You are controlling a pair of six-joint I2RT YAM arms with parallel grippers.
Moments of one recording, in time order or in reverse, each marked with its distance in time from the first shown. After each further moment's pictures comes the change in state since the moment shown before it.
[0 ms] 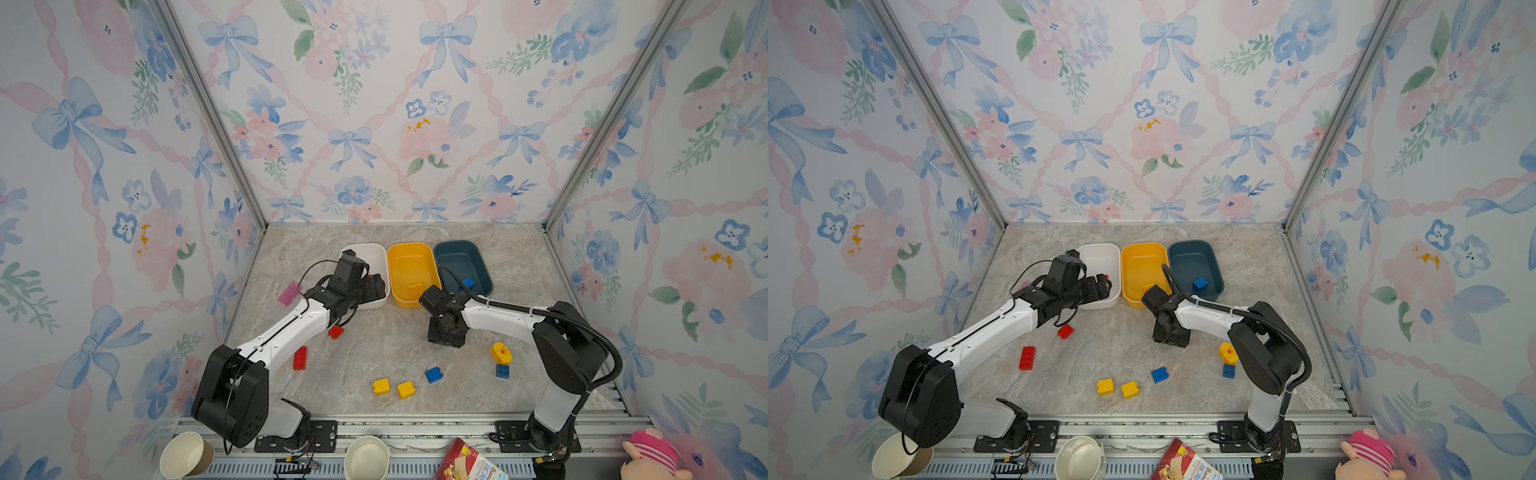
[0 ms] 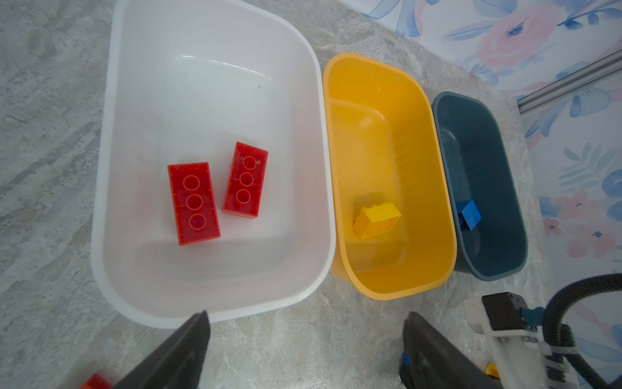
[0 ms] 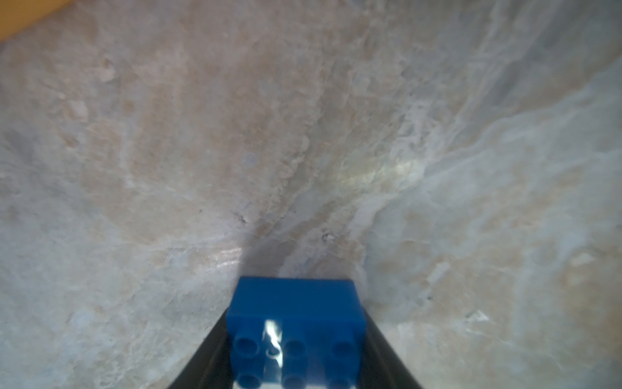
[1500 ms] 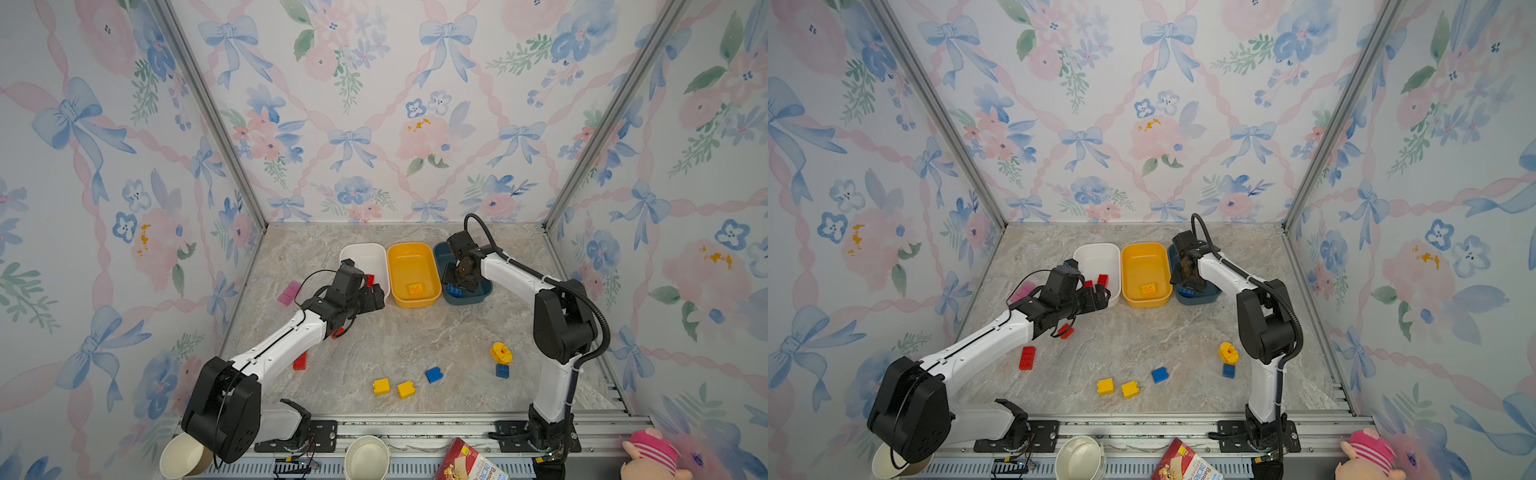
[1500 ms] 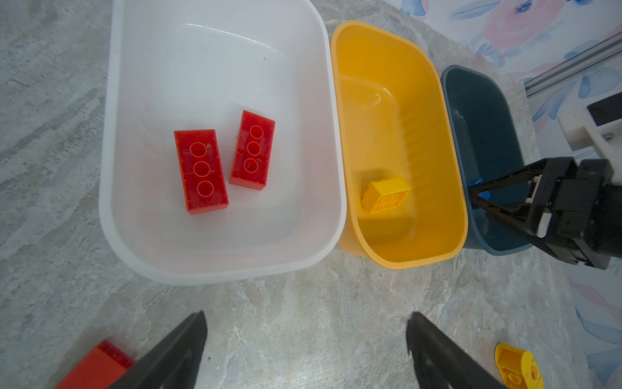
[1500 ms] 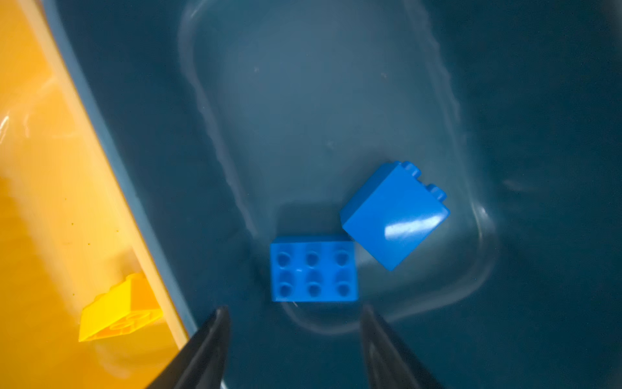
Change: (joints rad) left arm -0.021 -0.077 -0.108 0.015 -0.011 -0.007; right arm -0.342 0.179 0.431 -0.019 -0.010 -0.262
